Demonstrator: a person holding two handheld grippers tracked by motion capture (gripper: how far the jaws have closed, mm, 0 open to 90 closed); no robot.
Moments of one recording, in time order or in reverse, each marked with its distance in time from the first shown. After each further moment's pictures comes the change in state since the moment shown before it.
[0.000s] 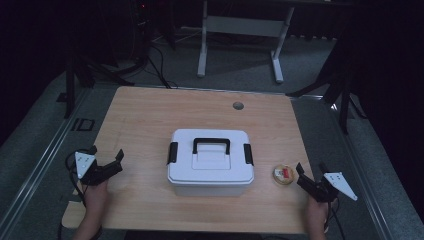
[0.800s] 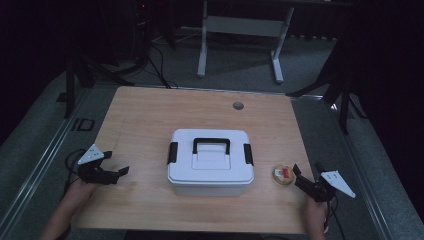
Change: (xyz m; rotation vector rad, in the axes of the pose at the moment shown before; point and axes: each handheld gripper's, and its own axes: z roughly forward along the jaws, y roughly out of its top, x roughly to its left) left arm 0.020 0.017 0.014 0.454 -0.505 0.245; right arm 0.001 -0.001 0.004 0.037 0.067 -0.017
